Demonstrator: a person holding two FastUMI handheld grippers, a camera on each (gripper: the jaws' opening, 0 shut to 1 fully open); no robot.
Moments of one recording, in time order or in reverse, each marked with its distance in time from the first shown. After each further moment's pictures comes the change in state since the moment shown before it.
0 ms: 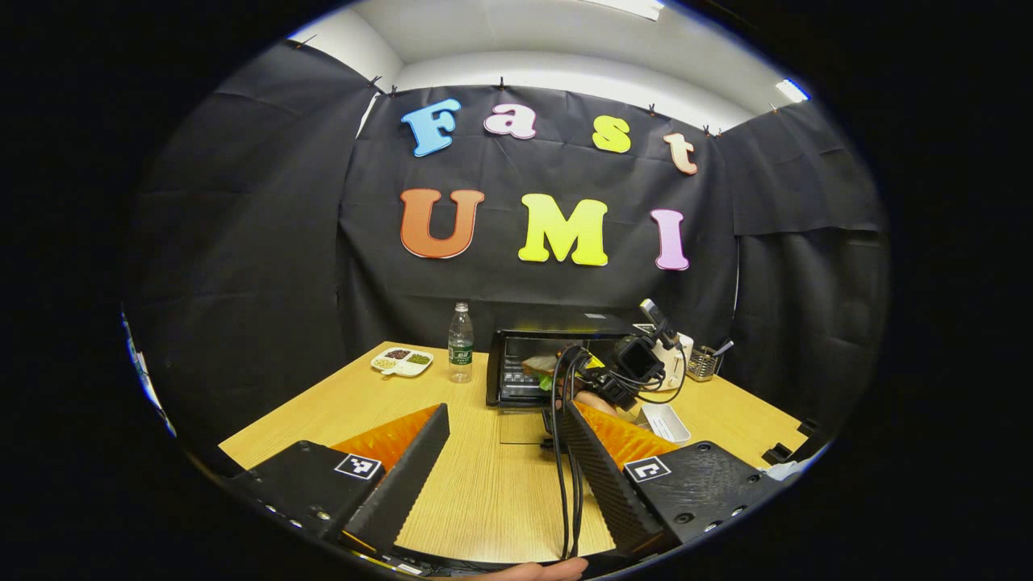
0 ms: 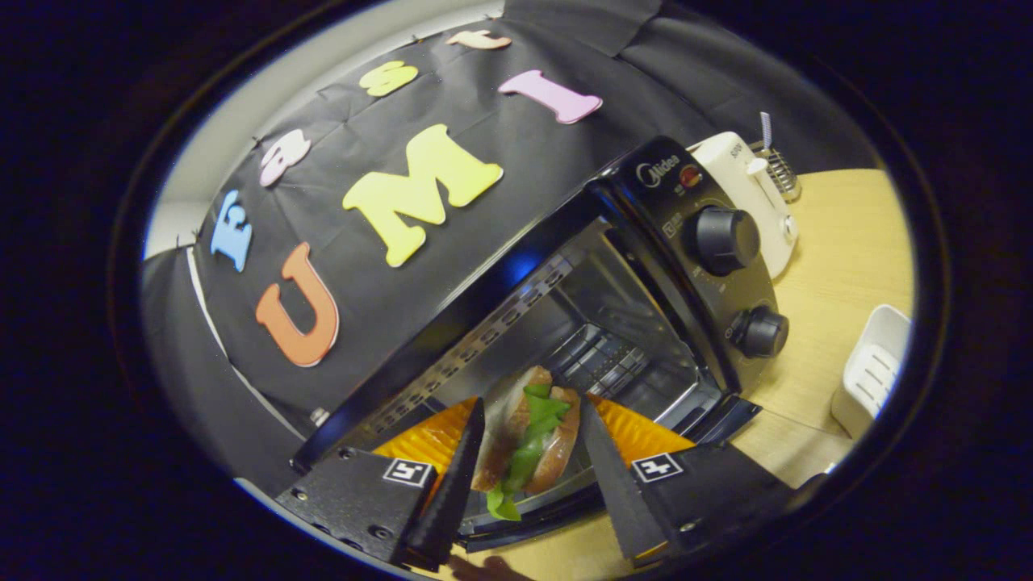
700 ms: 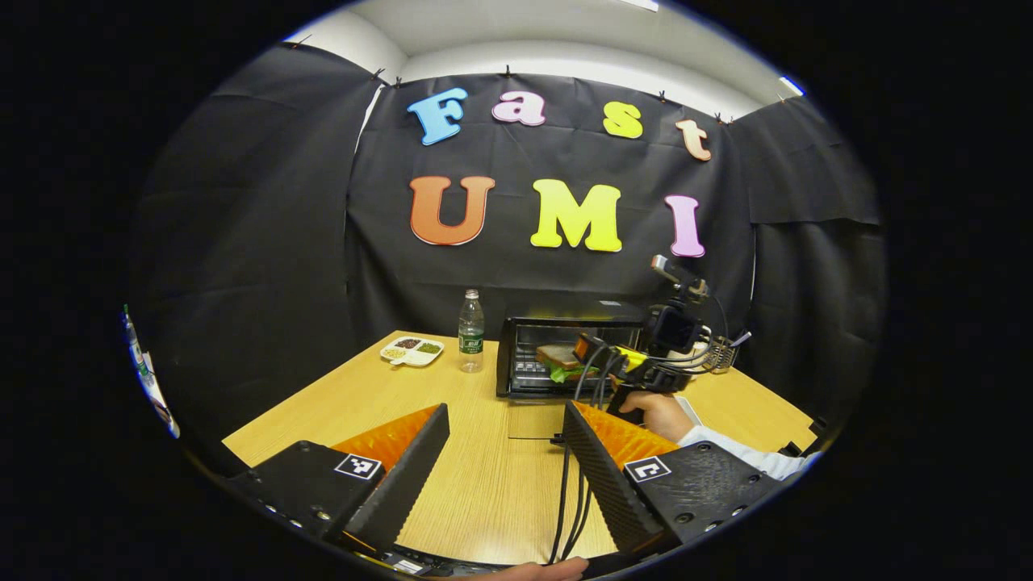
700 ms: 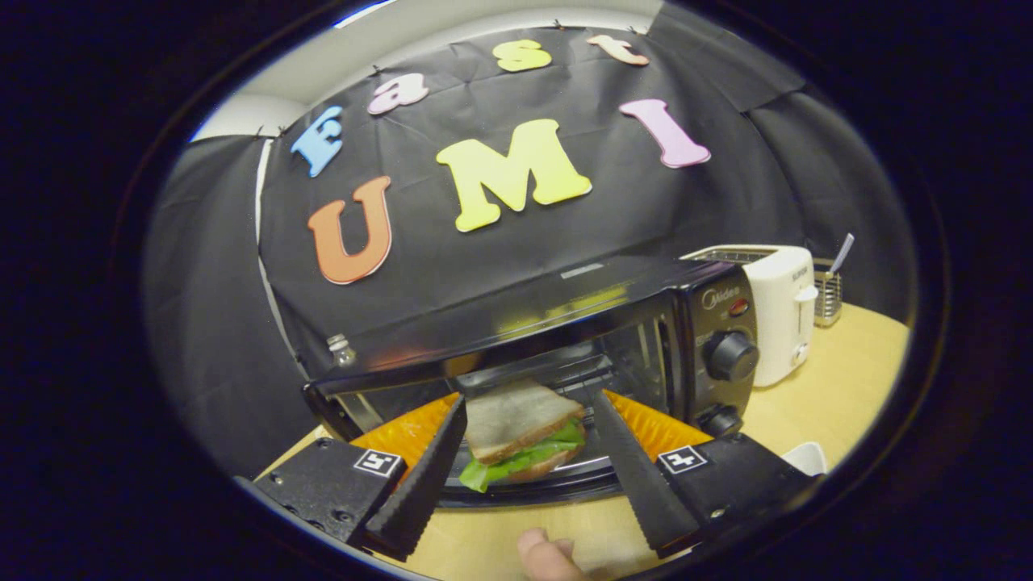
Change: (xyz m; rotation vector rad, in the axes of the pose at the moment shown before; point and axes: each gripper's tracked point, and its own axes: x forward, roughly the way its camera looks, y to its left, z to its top) left arm 0.022 0.004 -0.010 -0.006 0.057 0.061; right arm -0.061 0.008 0.037 -0.401 -0.005 0.113
